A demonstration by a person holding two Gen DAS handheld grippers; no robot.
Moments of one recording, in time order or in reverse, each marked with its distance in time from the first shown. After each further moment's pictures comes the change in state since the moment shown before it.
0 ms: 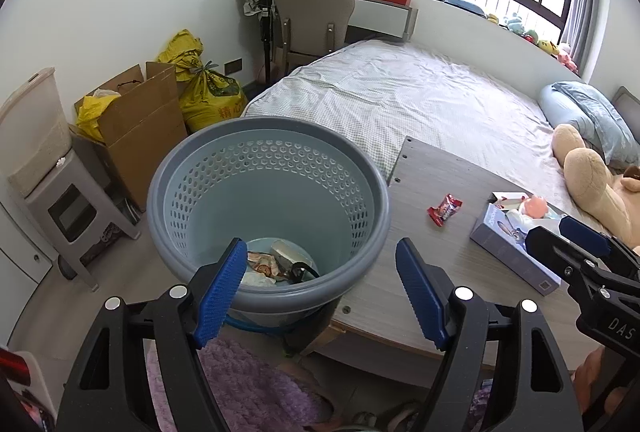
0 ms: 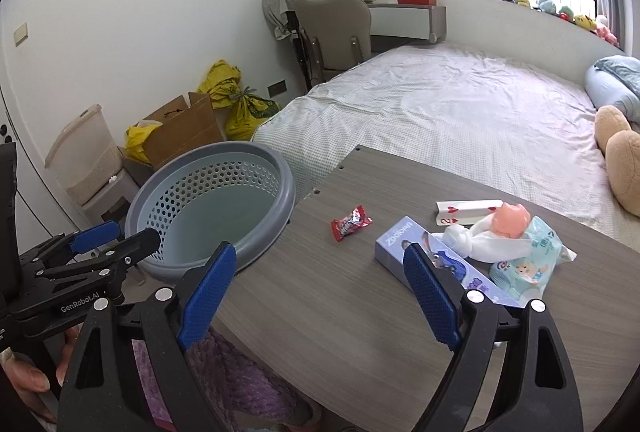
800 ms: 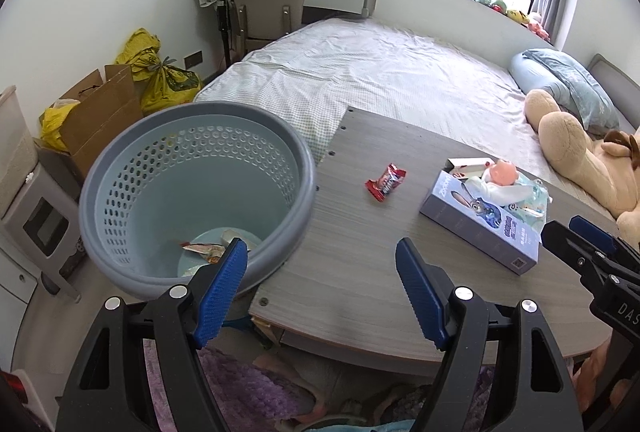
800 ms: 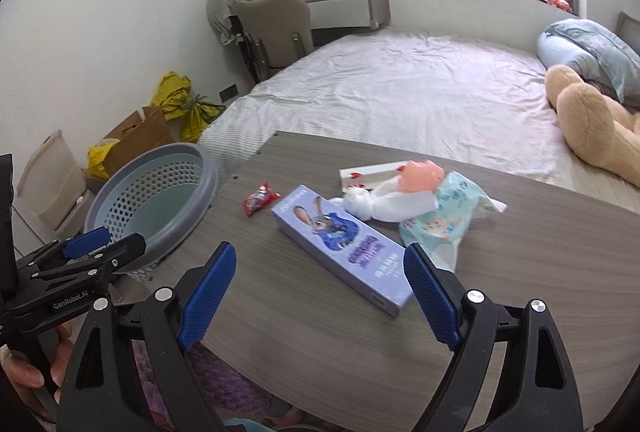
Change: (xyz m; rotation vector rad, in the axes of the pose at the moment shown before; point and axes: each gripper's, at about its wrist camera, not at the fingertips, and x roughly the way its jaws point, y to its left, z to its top) left arm 0.024 -0.058 -0.011 0.094 0.068 -0.085; right arm -0.024 -0.076 -0.031 0.131 0.012 -0.126
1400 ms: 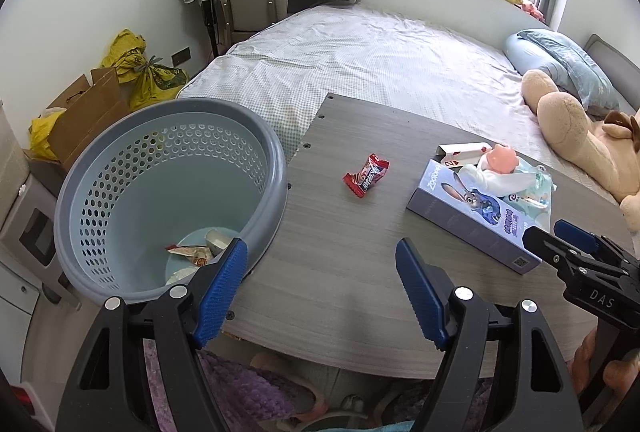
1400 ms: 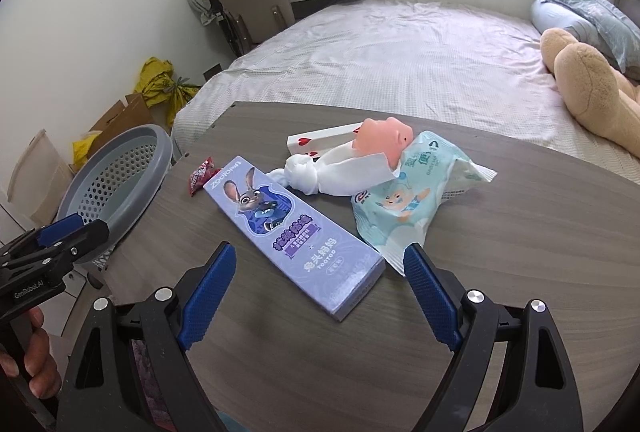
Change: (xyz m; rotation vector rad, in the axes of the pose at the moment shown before) left arm 0.025 -0.022 0.007 0.044 0.041 0.003; right arm 0.044 -0.045 -0.008 0.038 0.097 0.009
